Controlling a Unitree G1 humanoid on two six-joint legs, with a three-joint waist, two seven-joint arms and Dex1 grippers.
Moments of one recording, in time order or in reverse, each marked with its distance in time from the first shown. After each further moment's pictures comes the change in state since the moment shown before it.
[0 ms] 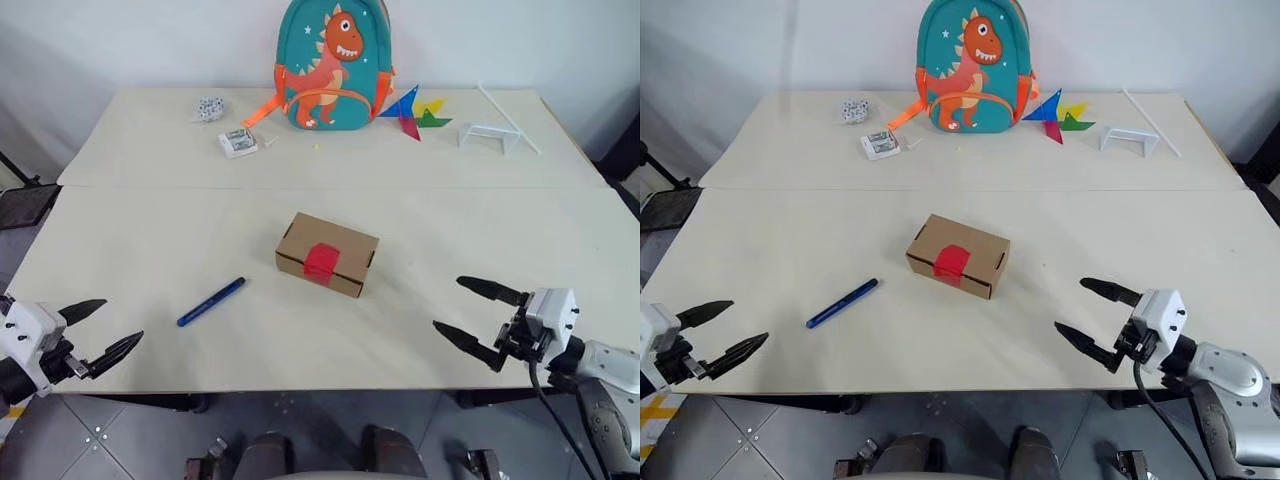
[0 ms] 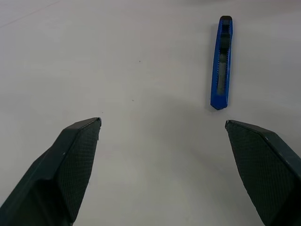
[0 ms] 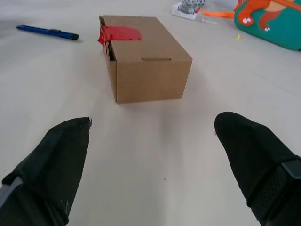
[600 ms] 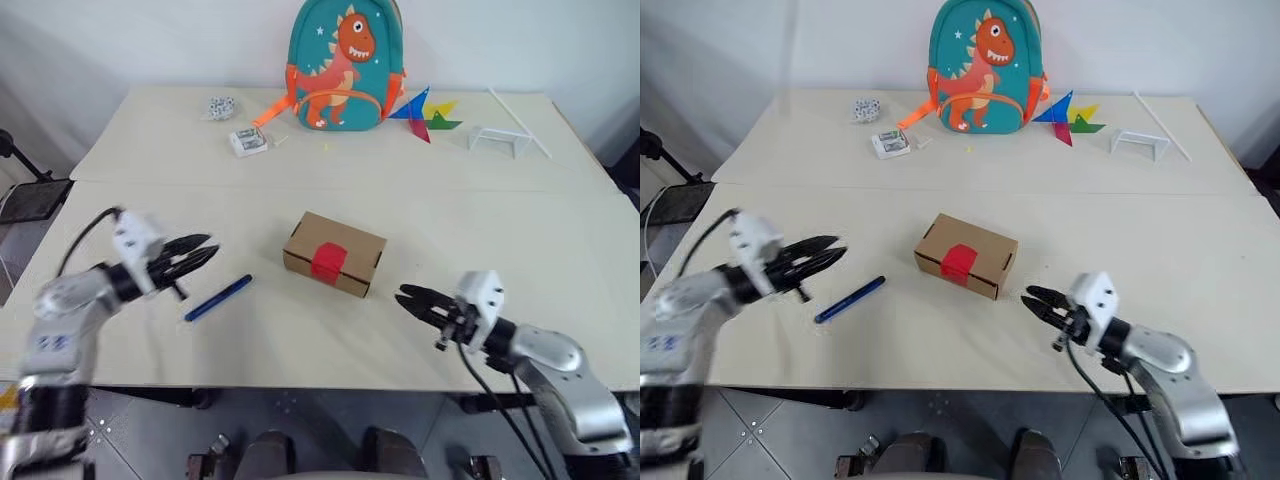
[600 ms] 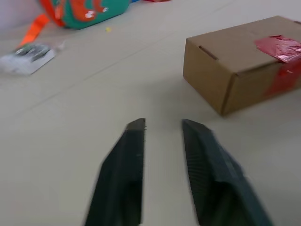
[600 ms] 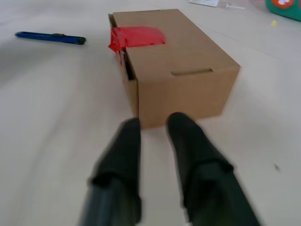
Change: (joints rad) left arm -0.677 -0.117 -0.437 0.130 0.111 0.110 0.091; right arm -0.142 0.085 0.246 -0.121 -0.138 0.270 -0.279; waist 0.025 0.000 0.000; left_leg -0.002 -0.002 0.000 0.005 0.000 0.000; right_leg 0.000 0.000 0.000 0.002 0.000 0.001
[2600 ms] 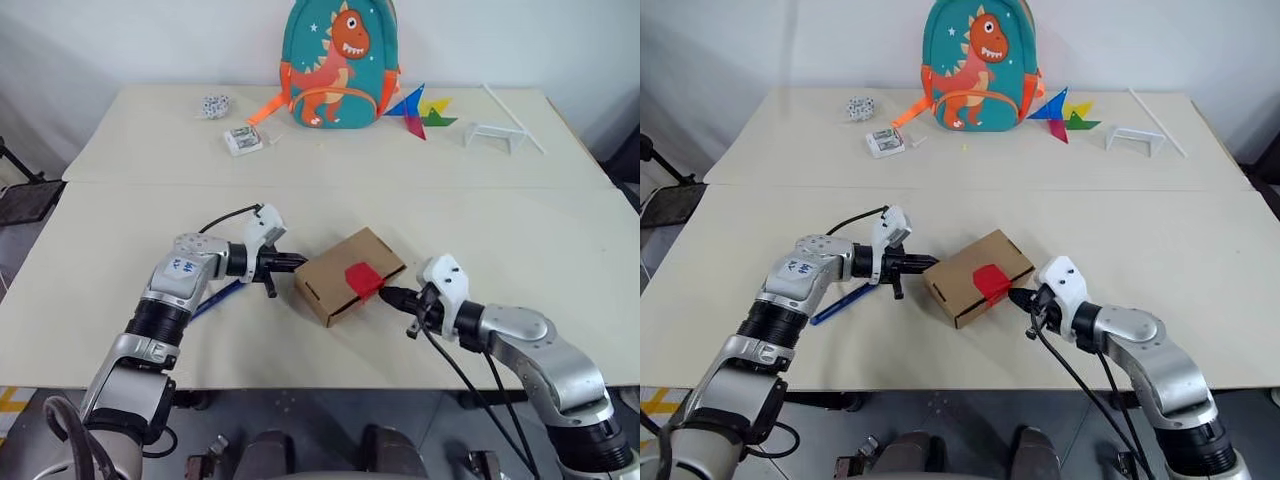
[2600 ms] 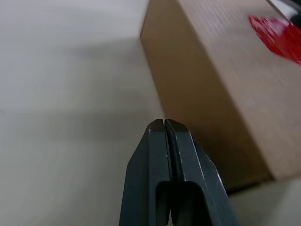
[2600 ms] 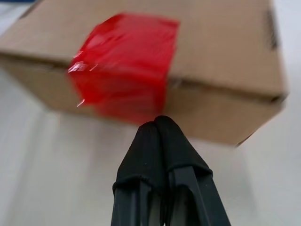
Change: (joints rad) left arm -0.369 -0.170 -0.379 0.252 0.083 0.338 -0.222; right arm -0.189 -0.003 0.086 -0.043 -0.013 0.402 -0.090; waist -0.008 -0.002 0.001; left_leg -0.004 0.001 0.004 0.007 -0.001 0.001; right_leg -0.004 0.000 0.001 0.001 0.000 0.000
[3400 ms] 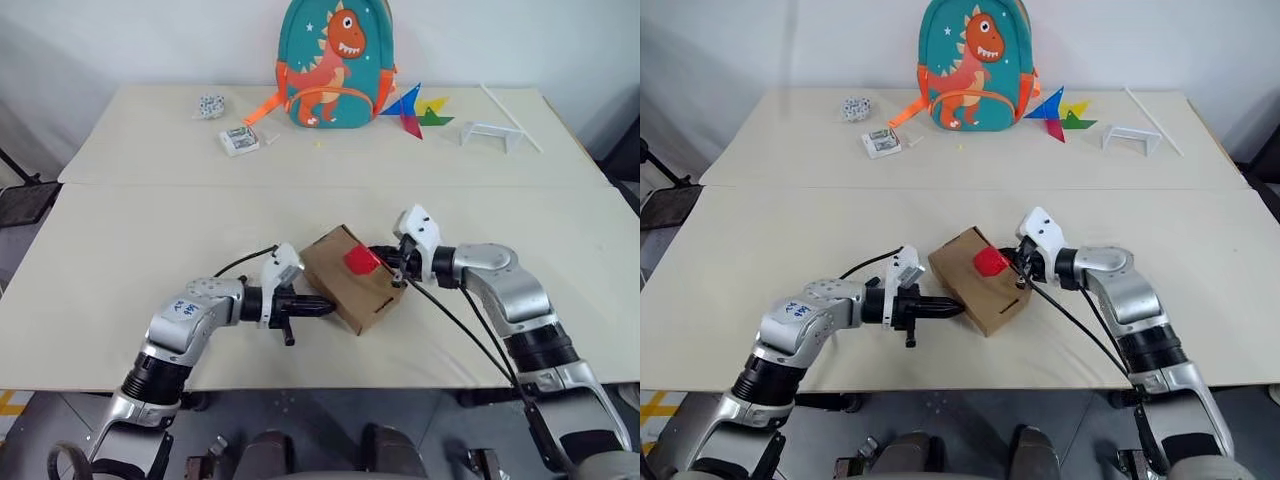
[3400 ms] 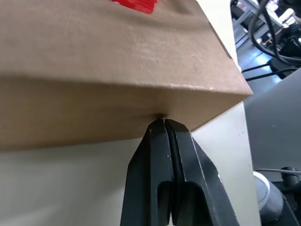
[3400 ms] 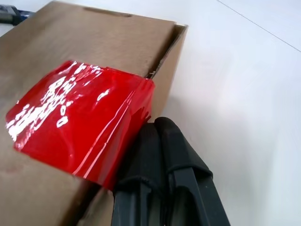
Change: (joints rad) left arm 0.255 -0.062 0.030 -0.461 -0.164 0.331 0.132; right arm -0.450 0.042 0.135 0.618 -0.138 -0.296 0.309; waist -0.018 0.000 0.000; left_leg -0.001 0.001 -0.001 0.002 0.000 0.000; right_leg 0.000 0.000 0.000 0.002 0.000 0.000
